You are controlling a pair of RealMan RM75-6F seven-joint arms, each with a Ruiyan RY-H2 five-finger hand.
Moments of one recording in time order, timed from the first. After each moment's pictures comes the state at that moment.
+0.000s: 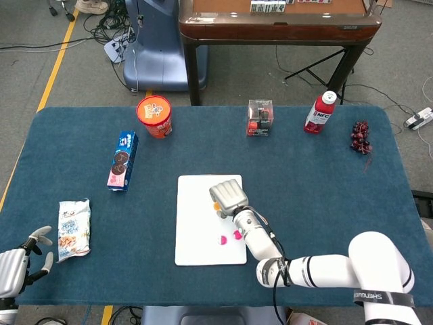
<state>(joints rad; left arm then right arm) 0.01 -1.24 0.00 -1.48 1.51 1.53 -0.19 1.11 -1.71 0.21 -1.53 -0.47 0.98 -0.83</state>
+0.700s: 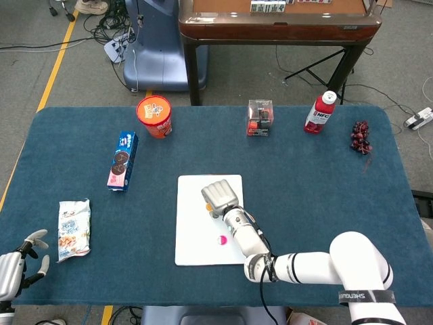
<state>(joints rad) 0.02 -1.25 0.00 -1.45 1.50 1.53 -0.22 1.18 -1.79 0.21 -1.41 -0.41 0.92 -0.83</state>
